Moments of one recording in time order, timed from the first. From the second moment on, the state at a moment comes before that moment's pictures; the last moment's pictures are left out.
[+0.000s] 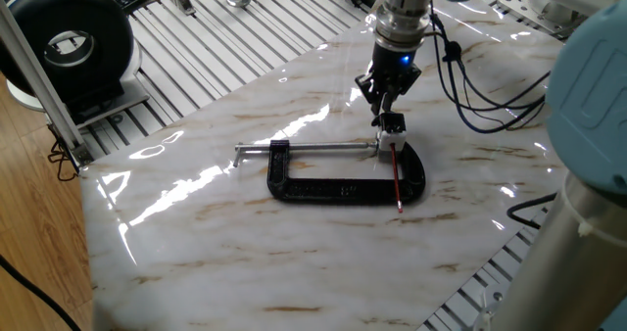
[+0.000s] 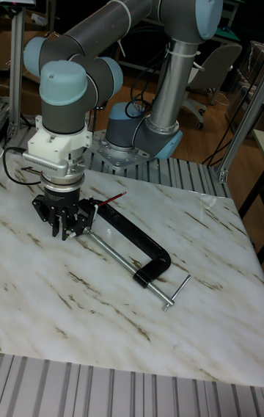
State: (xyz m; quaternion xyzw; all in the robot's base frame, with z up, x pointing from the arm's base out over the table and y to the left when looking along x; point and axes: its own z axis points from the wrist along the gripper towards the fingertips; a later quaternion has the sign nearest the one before) arm 0.513 -0.121 0.031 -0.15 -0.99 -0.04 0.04
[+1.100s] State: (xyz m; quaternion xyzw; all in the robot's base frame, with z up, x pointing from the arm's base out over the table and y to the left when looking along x) arm 0.530 -0.110 0.034 -0.16 -0.99 -0.04 0.04
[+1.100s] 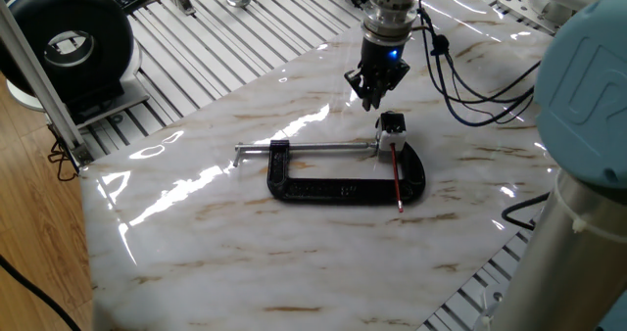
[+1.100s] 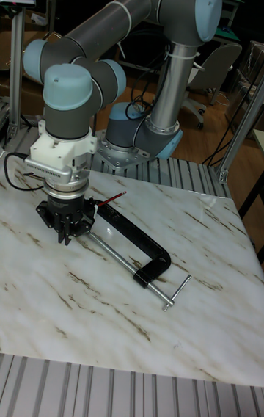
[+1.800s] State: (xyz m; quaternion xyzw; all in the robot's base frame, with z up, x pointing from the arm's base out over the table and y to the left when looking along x) arm 0.530 -0.112 0.030 -0.15 -0.99 -0.04 0.04
